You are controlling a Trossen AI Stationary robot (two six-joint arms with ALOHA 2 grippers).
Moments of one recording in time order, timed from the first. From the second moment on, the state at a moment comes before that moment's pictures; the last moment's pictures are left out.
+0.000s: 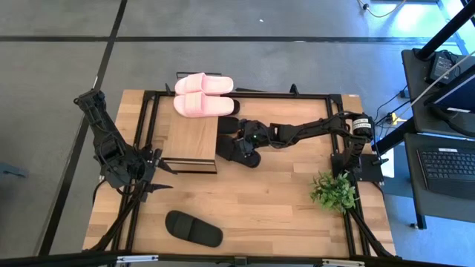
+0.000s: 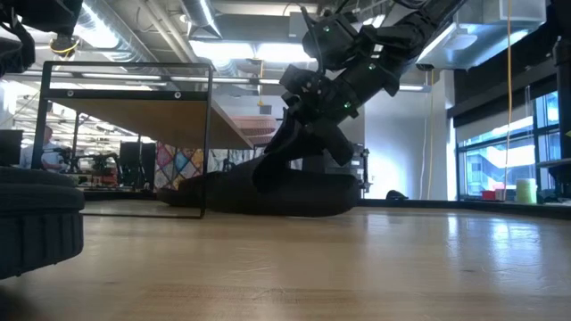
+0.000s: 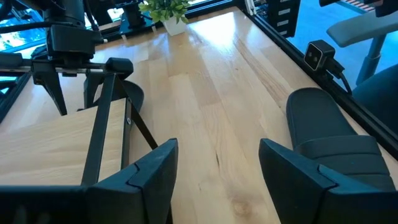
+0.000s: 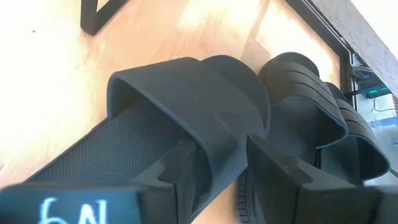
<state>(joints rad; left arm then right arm) -0.97 0.59 0.54 -0.57 -0.74 -0.28 -0.14 1.86 1.07 0.14 0.02 -0.74</state>
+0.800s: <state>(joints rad) -0.97 0.59 0.54 -0.57 -0.74 -0.28 -0.11 1.86 1.08 0.13 0.03 -0.74</state>
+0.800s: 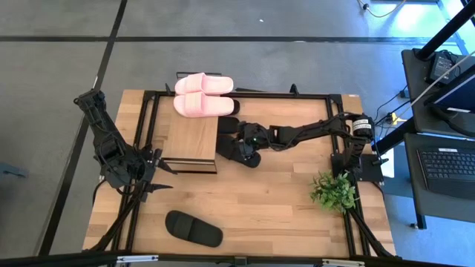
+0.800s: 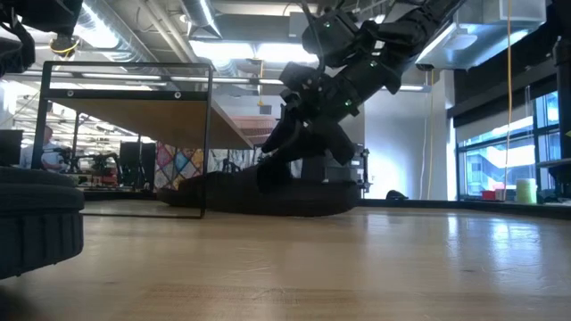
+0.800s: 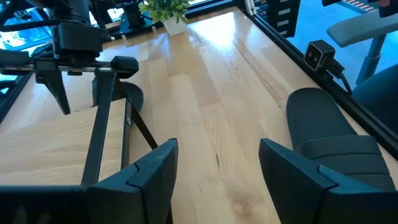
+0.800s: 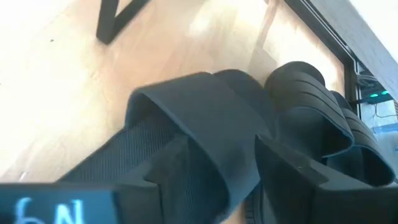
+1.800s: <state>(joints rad) -0.97 0.59 0.54 -0.57 -0.74 -0.28 0.02 1.79 1.31 -0.69 0.19 -0.07</state>
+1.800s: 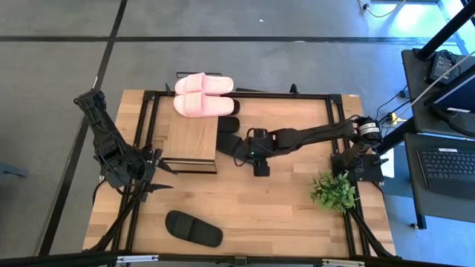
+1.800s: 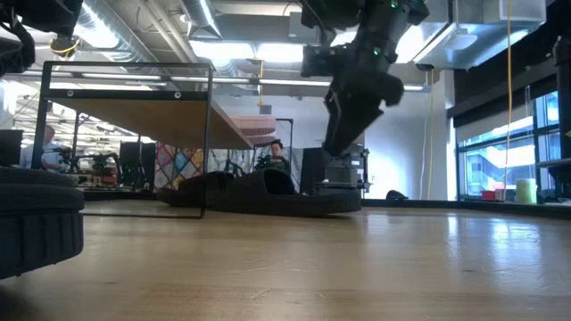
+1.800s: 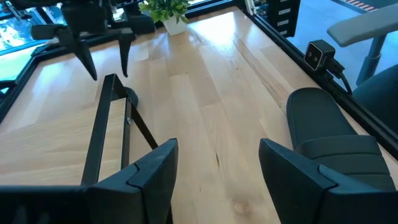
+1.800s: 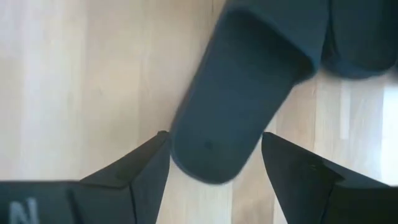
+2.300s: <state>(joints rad) -0.97 0.59 0.54 -0.57 -0.74 -0.28 0.04 1.79 1.13 -0.52 0.30 -0.30</state>
